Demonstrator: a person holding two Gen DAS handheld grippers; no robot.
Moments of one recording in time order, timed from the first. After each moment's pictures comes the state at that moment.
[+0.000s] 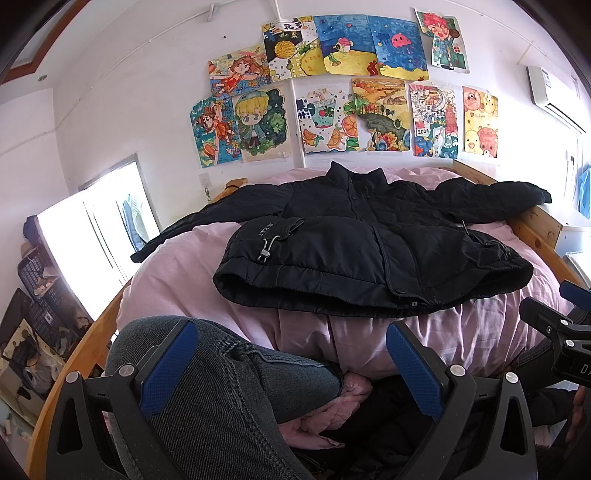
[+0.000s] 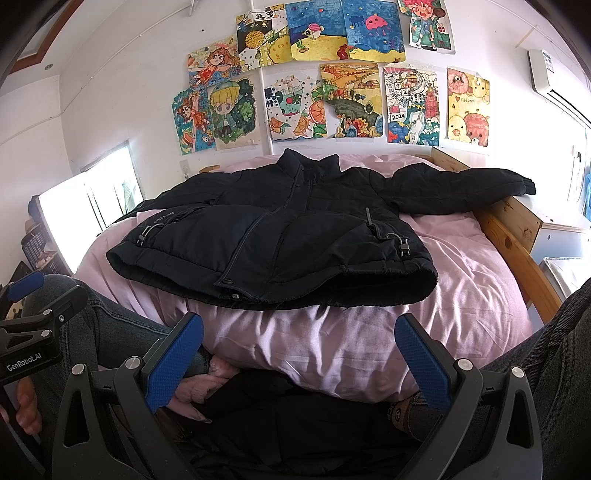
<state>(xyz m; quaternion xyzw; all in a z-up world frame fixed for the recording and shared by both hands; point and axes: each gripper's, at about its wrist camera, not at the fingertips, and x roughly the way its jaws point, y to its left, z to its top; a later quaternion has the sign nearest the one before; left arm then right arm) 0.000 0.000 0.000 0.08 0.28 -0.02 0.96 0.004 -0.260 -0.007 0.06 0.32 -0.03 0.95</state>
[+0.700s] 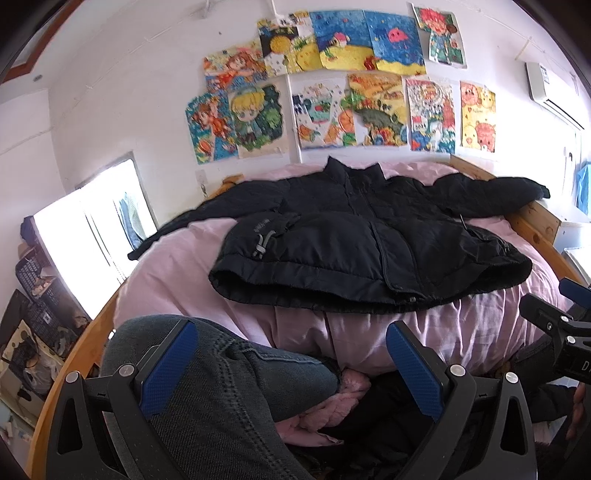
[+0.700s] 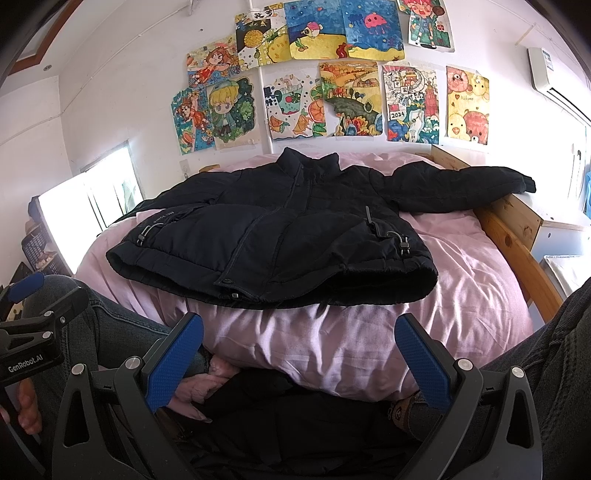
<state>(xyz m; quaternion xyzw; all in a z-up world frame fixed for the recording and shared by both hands) 0.006 -0.002 -0.002 0.09 0.30 -0.03 0.95 0.007 -0.259 -0.005 0.07 0.32 -0.03 0.95</state>
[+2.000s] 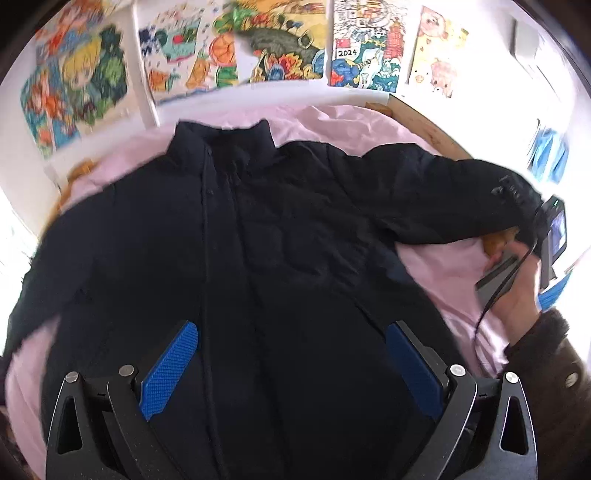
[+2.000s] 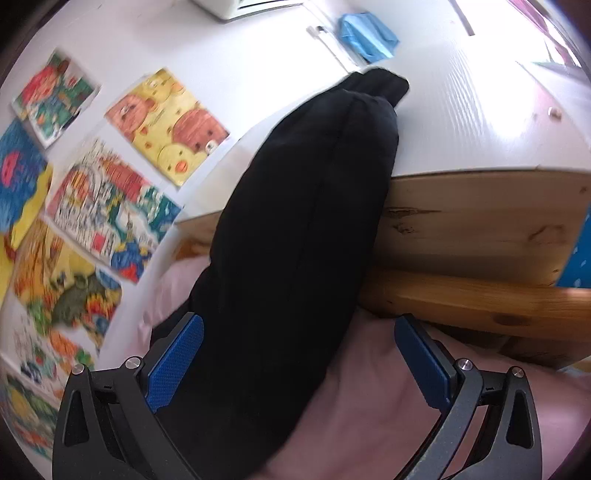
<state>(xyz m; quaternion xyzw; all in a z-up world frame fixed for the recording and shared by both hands) 0.338 -0.233 0.005 0.12 0.46 -0.19 0.86 0.326 -0.645 -0.115 0.45 0.14 -0.42 0.77</state>
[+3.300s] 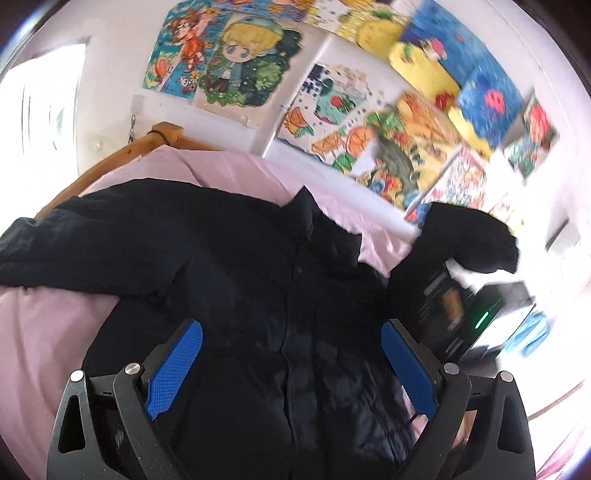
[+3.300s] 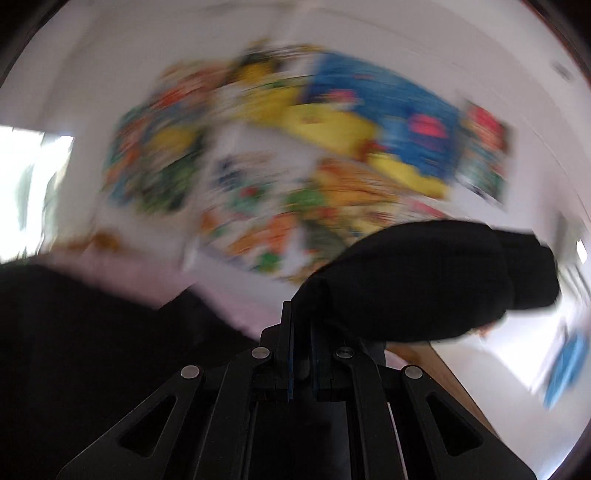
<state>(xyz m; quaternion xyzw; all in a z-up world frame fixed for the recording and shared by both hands) 0.410 -0.024 0.052 -0.20 0.40 -0.14 0.89 0.503 -0.279 0.056 -0.19 0.14 -0.10 0.97</state>
